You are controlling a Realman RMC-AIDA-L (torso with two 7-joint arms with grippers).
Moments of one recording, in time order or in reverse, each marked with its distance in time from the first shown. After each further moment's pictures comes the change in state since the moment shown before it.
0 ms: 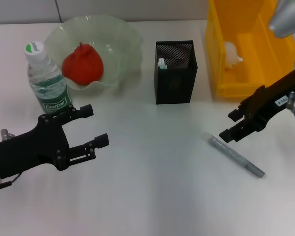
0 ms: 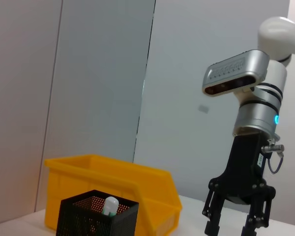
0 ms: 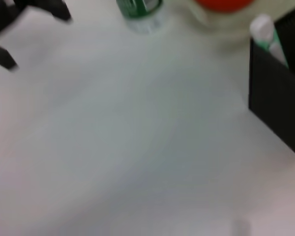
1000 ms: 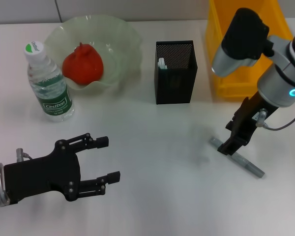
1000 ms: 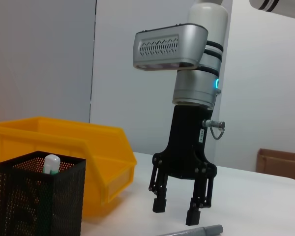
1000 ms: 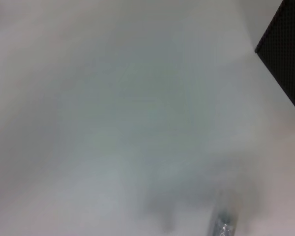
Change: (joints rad) left arm -0.007 -0.010 0.007 0.004 0.166 0.000 0.078; right arm 0.028 0.005 -0.406 0.004 -0.085 0.147 0.205
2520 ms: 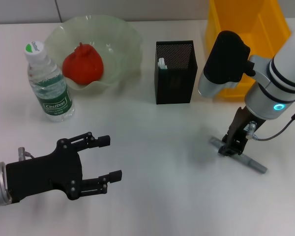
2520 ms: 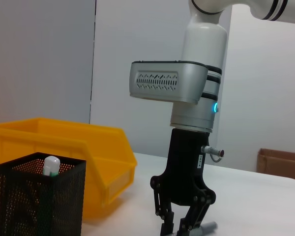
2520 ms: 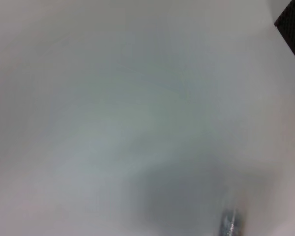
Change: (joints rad) left arm -0.001 -0.006 0.000 0.008 0.000 -0.006 -0.002; right arm 0.013 0.004 -0.140 0.106 -0.011 0.128 0.032
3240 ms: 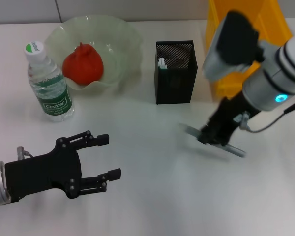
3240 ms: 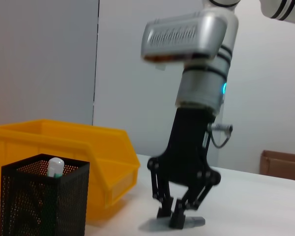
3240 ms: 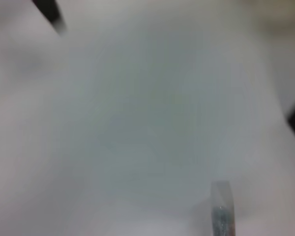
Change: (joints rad) left arm 0.001 0.000 -0.008 0.000 0.000 0.001 -0.001; right arm -0.082 -0.003 0.095 -0.164 0.164 -0.028 -0.100
